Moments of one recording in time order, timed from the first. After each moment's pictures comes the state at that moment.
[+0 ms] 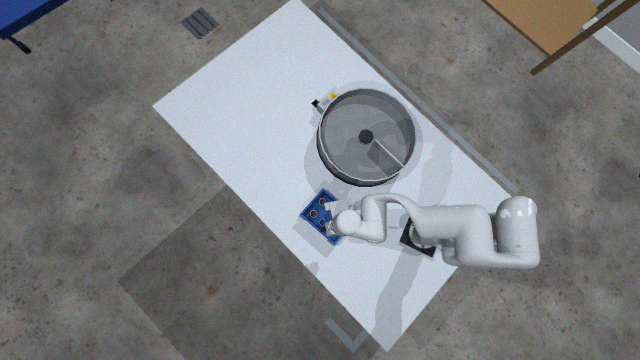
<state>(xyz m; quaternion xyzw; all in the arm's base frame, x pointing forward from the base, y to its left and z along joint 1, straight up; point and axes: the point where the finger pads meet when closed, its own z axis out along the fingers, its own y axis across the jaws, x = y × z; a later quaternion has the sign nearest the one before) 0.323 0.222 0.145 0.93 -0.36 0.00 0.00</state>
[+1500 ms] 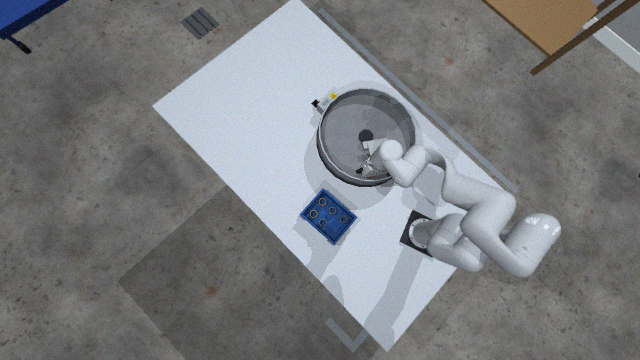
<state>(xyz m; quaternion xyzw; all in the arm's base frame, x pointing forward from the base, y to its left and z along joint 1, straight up) 0.344 -0.030 0.146 0.93 -0.36 0.00 0.00</state>
